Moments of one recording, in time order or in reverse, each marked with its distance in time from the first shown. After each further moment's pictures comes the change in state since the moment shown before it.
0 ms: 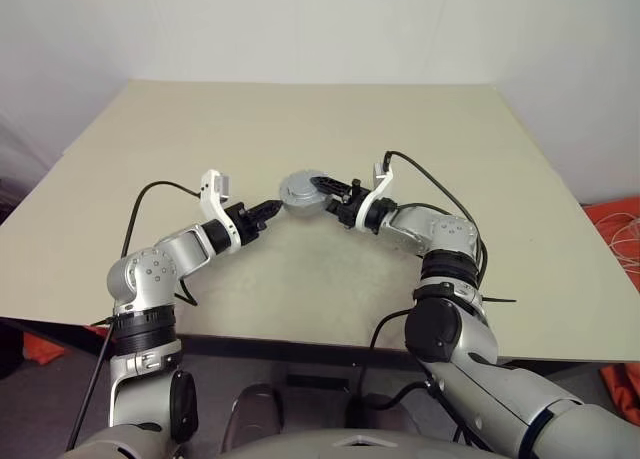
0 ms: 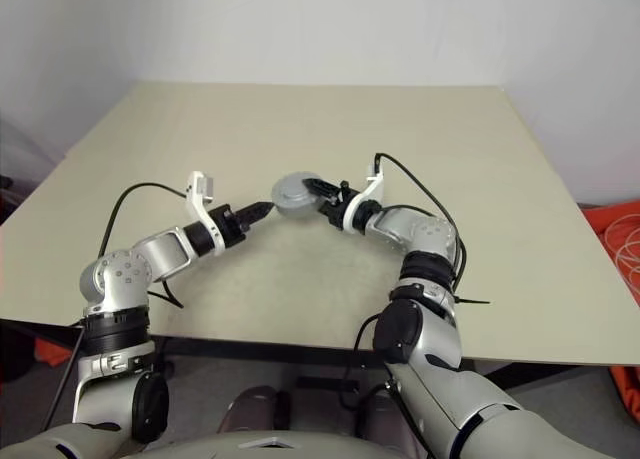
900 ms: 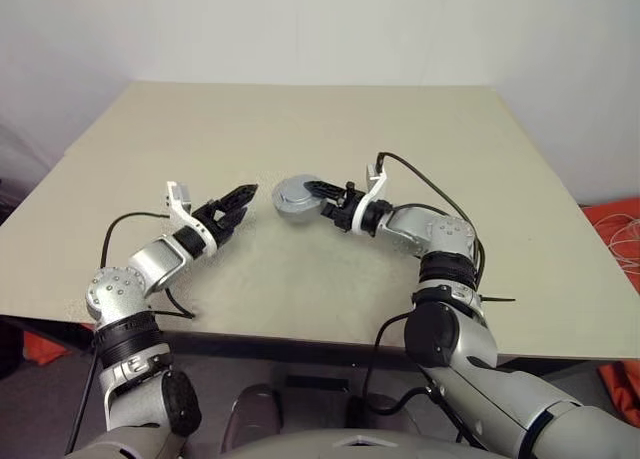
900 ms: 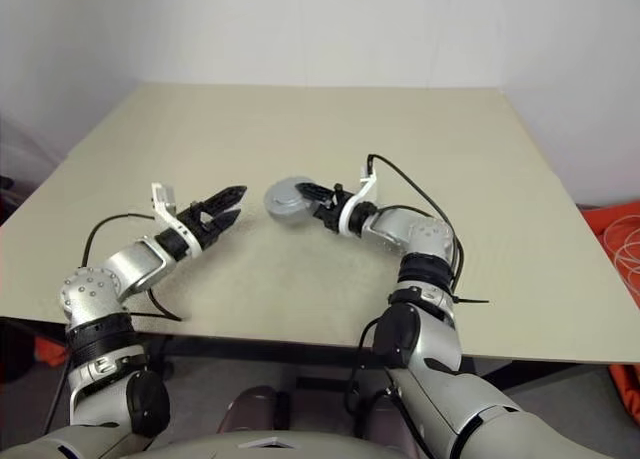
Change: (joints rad) left arm -0.008 -0.037 0.295 0.174 -0.379 0.095 0.222; right arm 0.020 -0.016 0.054 -0.013 0.077 0.021 -0.052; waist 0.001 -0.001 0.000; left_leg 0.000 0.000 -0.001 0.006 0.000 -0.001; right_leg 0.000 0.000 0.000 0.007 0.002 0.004
